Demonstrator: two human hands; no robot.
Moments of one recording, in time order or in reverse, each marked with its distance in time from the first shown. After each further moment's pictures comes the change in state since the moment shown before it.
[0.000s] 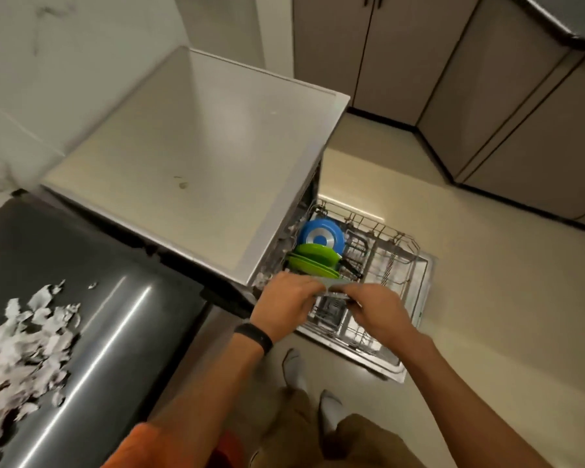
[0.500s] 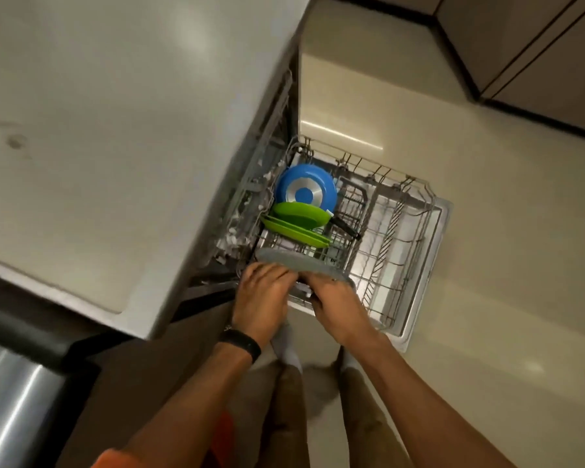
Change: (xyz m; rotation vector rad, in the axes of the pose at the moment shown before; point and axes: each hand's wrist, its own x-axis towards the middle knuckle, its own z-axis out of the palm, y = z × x) left_hand 0.060 -0.097 0.176 0.095 -0.023 -0.273; right_hand 0.122 0.094 0.180 0.248 -0.037 0.012
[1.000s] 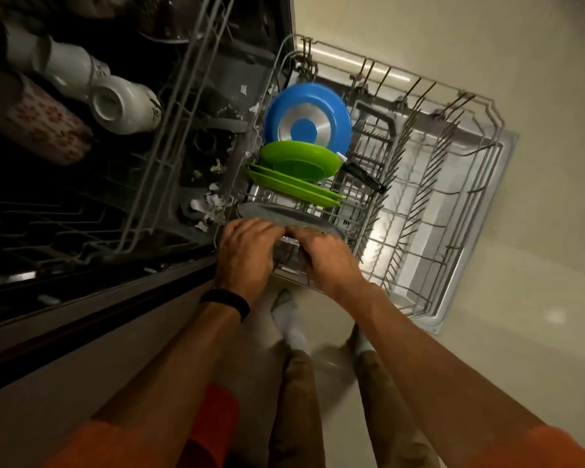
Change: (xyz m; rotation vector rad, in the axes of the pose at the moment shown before) left_hand 0.055 -0.076 0.149 0.045 -0.148 -0.142; right_hand 0.094 0.108 0.119 0.046 -0.072 0.009
